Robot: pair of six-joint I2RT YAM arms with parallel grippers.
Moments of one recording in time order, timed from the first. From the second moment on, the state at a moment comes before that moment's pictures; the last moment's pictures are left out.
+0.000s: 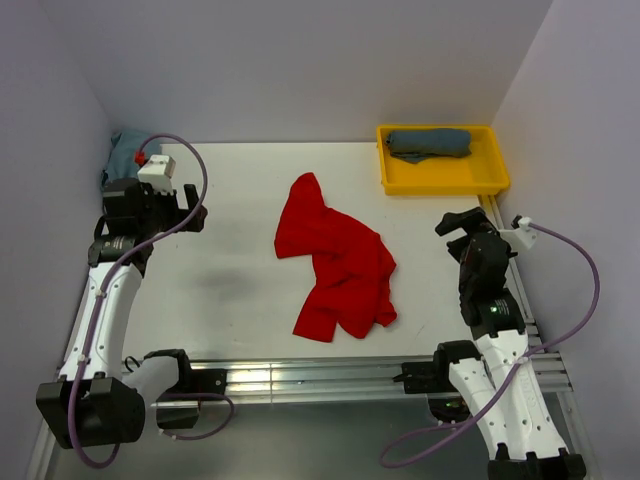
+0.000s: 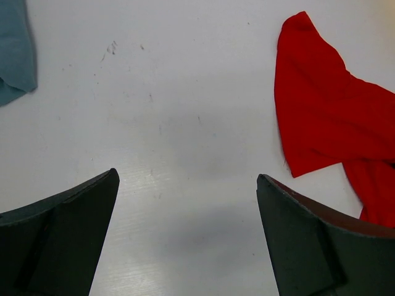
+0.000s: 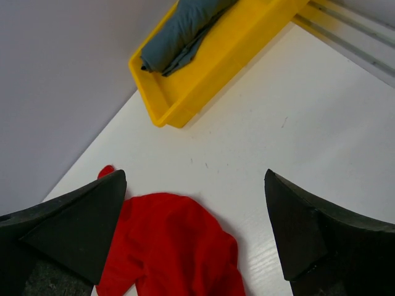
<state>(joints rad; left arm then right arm) 0.06 1.04 0.98 -0.41 0.27 0.01 0.07 0.57 0.61 -0.34 0.40 0.78</state>
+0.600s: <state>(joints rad) 0.02 1.24 1.05 -0.46 0.35 0.07 0.34 0.66 0.54 -0.37 0.26 0.84</state>
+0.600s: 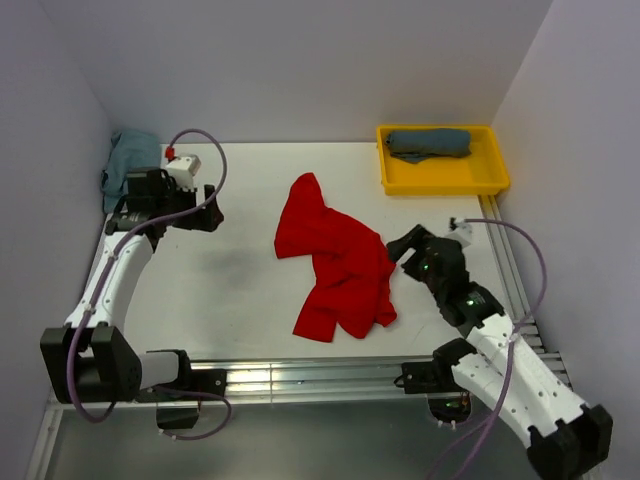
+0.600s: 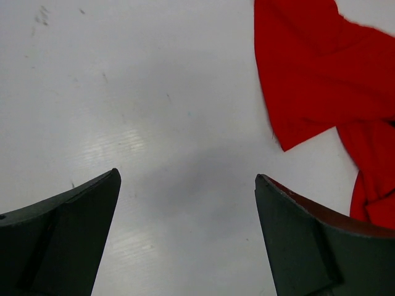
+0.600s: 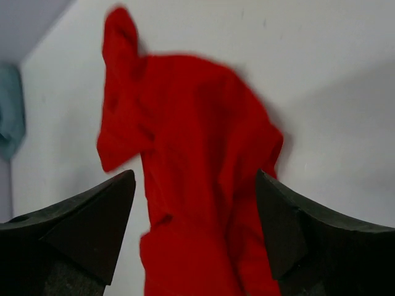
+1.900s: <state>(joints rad) -0.39 1.91 1.26 -0.32 0.38 0.10 0.93 0.58 0.32 -0.58 0.59 1.44</state>
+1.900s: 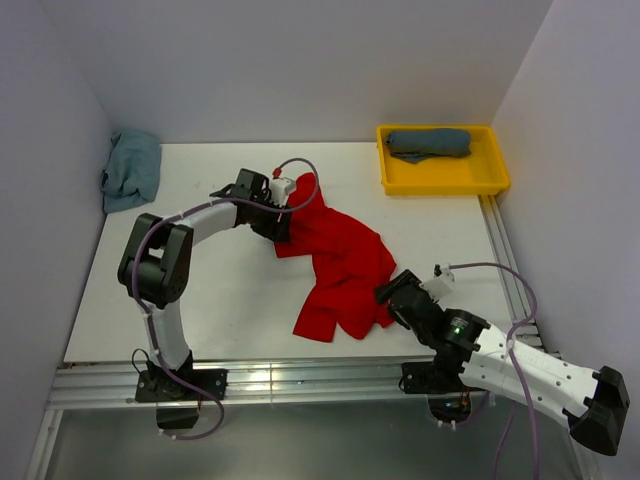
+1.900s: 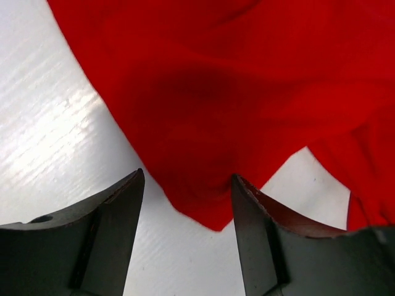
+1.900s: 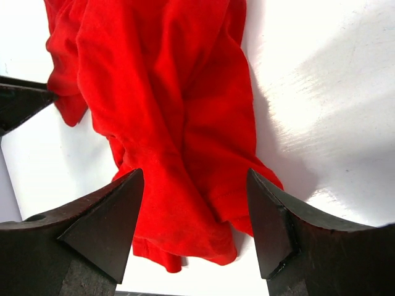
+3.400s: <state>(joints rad) -0.36 1.80 1.41 -0.51 0.23 0.11 0.93 0.84 0.47 -0.45 0.62 1.34</state>
